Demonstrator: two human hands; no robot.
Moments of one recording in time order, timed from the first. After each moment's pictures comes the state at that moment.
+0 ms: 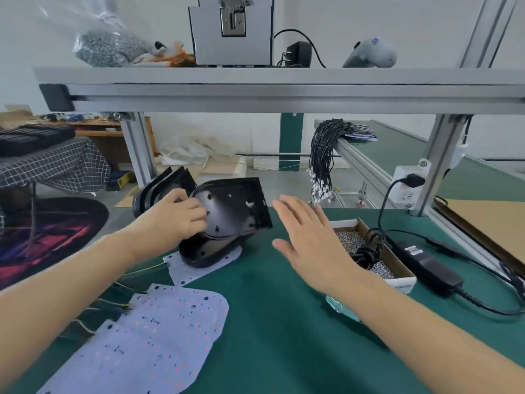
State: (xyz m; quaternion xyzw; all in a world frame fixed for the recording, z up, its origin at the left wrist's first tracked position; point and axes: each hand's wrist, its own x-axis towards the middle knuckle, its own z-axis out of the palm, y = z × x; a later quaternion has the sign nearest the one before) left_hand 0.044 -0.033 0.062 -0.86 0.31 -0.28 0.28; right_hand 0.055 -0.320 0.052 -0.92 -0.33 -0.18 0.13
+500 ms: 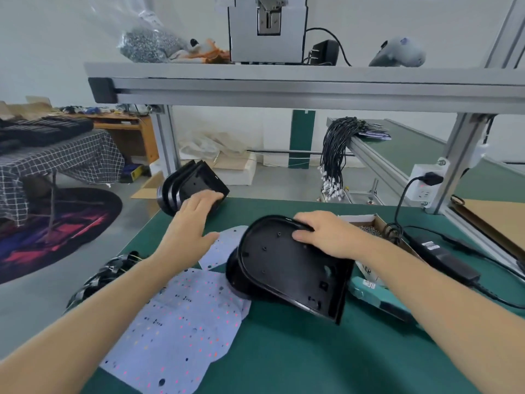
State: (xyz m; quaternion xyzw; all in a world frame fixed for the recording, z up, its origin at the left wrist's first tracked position) left_hand -0.001 -0.047 0.032 -0.96 0.04 -0.22 -0.17; right_hand 0.076 -0.308 0.062 -0.91 -0.35 0.08 0.24
